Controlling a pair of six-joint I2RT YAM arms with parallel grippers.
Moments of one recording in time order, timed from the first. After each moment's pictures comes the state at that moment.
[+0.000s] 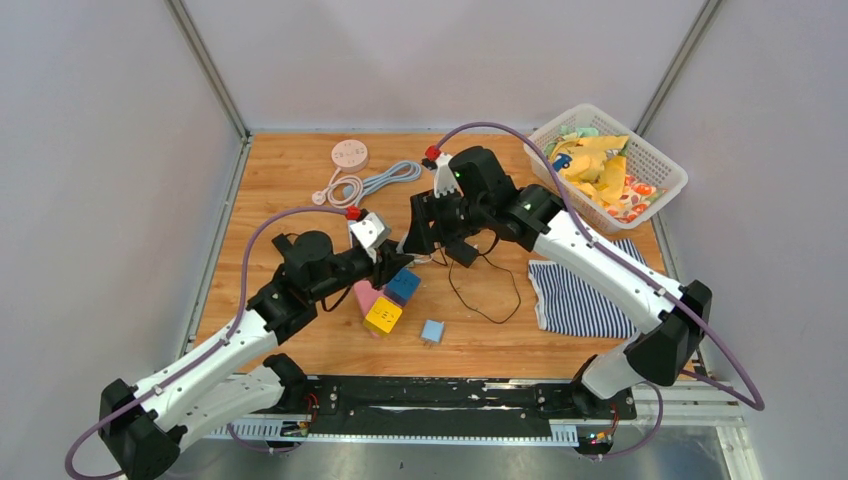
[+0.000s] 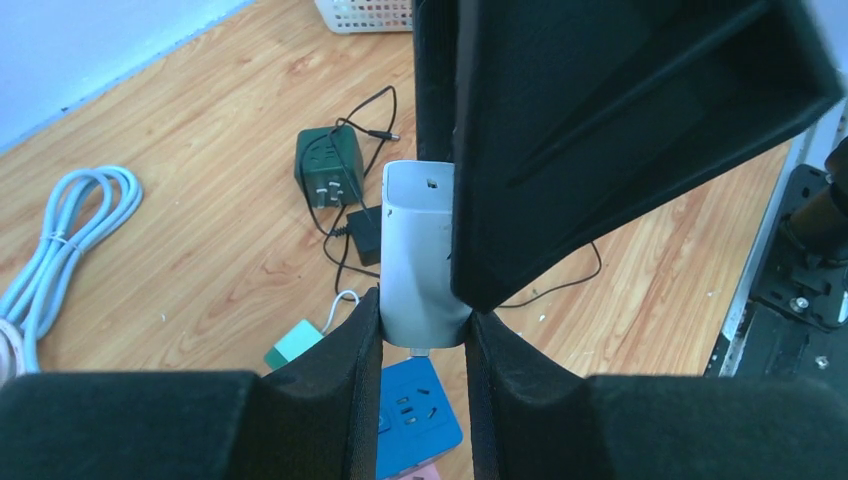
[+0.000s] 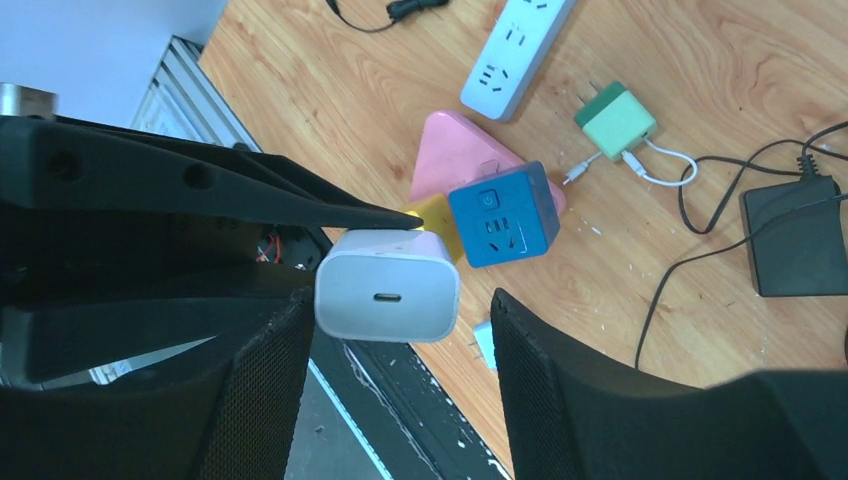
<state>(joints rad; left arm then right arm) -0.71 0.82 0.63 0.06 0.25 0.01 0.82 1.47 1.53 -0.69 -0.32 0.39</state>
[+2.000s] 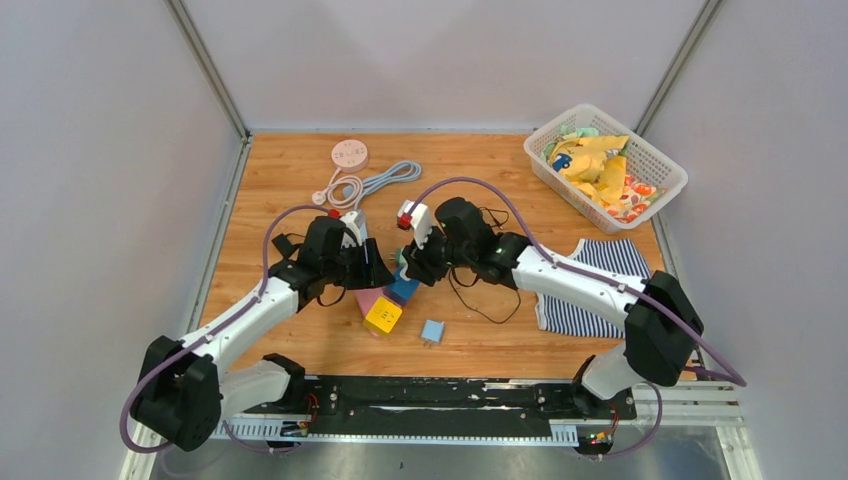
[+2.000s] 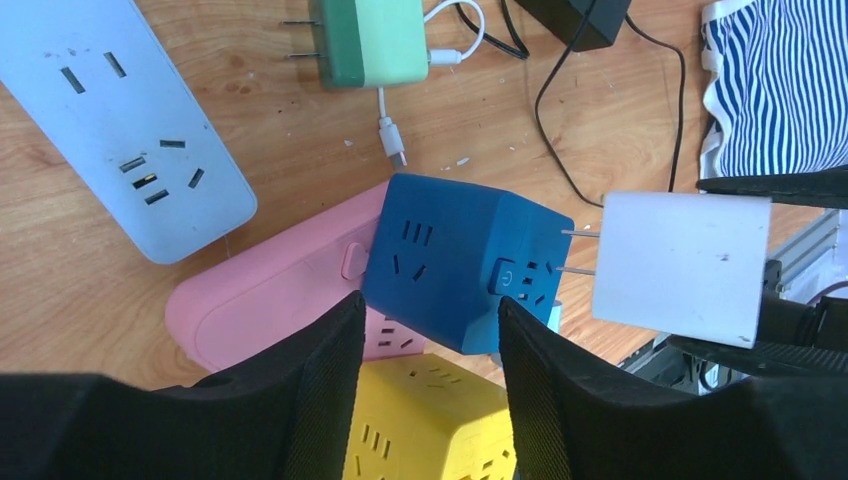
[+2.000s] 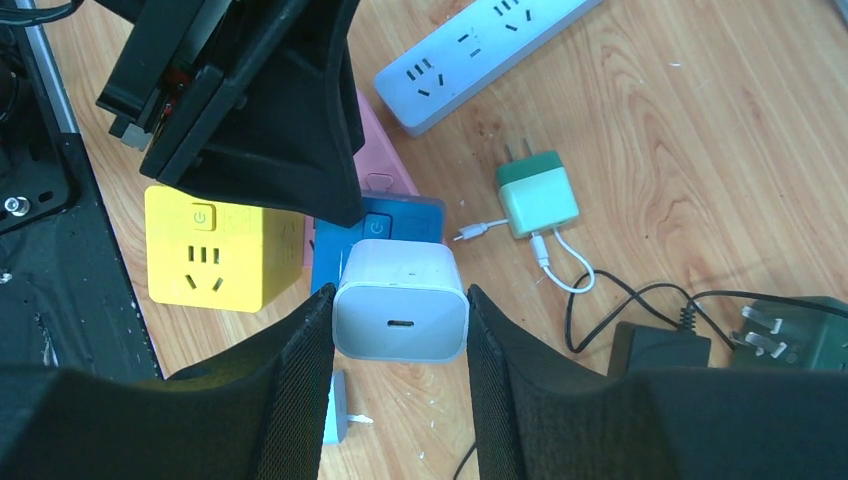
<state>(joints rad) -0.43 1.10 0.62 -0.26 0.31 -0.53 0.89 1.48 1.09 -0.19 -0.26 -0.14</state>
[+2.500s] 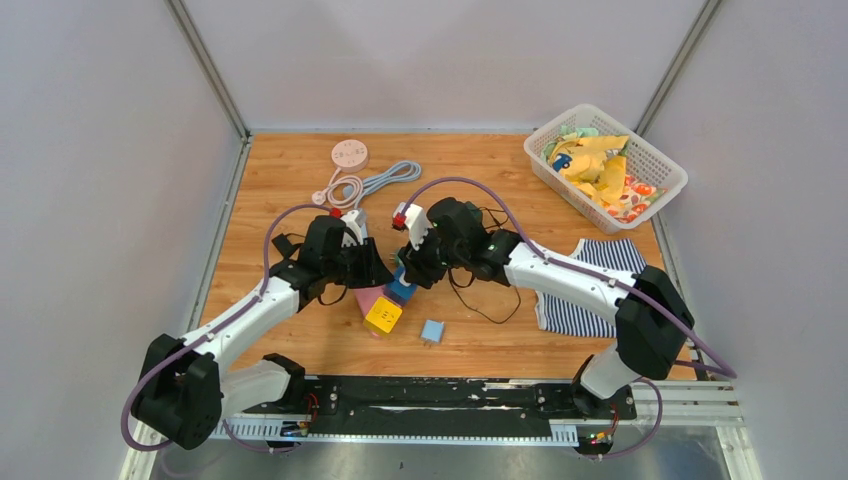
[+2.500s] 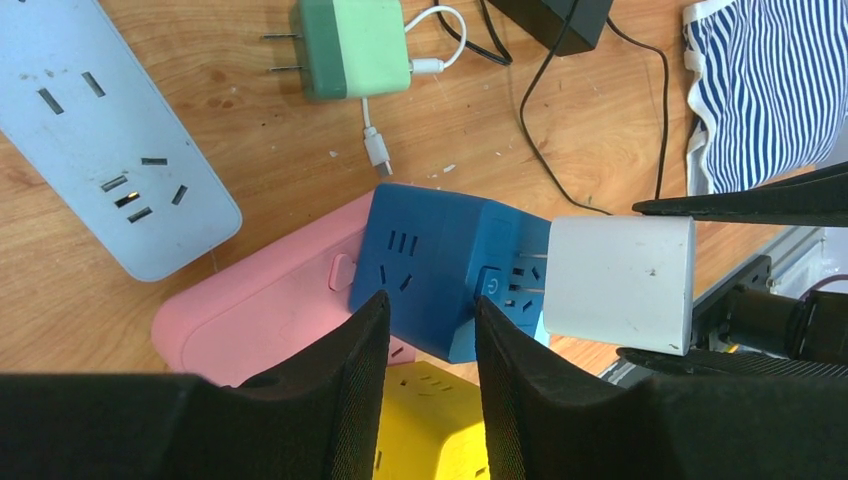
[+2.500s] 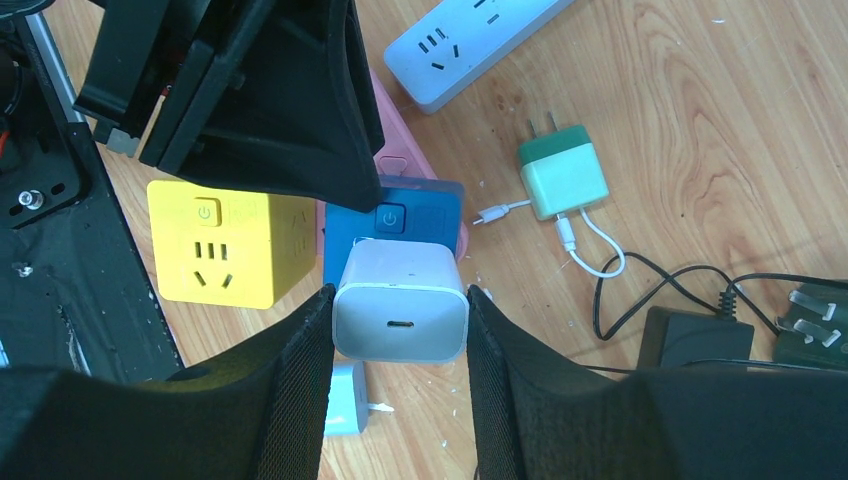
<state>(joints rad) -0.43 1.12 0.61 -0.23 0.33 -0.53 0.91 1.54 1.14 -0.27 -0.25 -0.09</state>
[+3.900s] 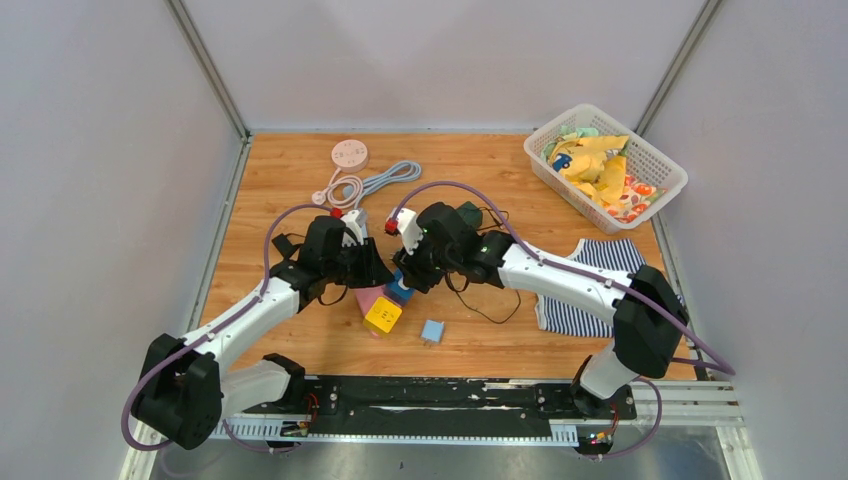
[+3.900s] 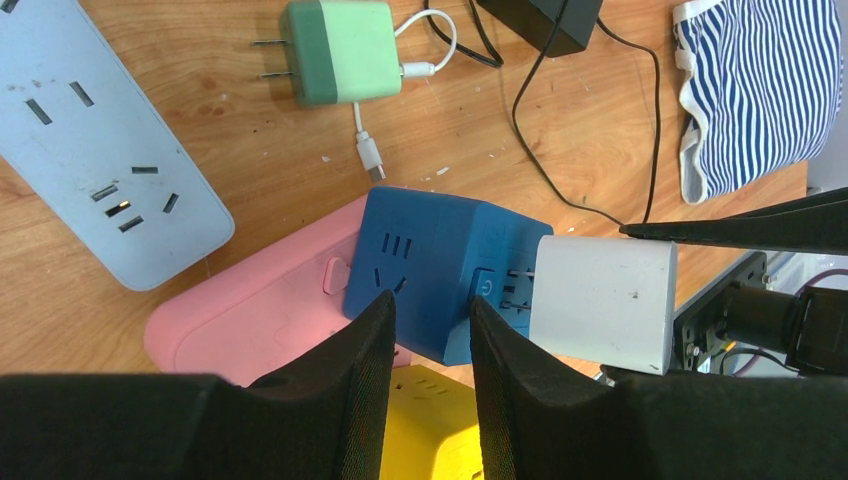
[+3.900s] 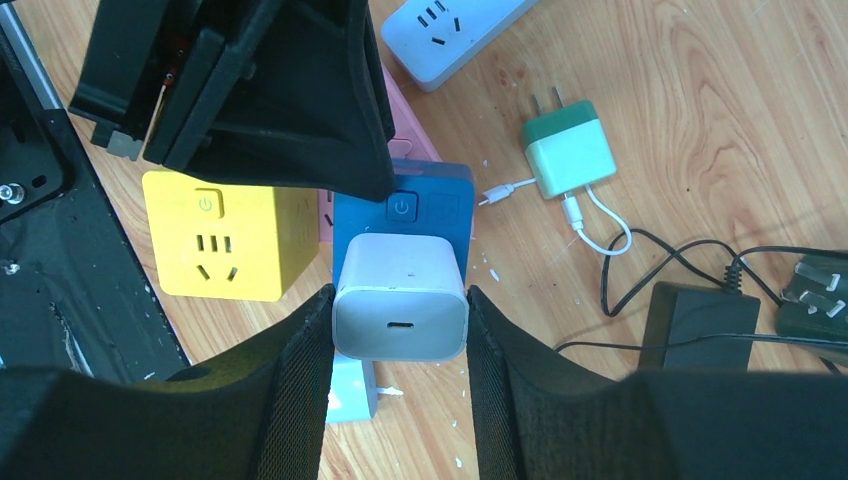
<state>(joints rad) -0.43 1.12 0.60 -0.20 0.34 -0.52 0.96 1.56 1.19 -0.35 -0.17 -0.07</state>
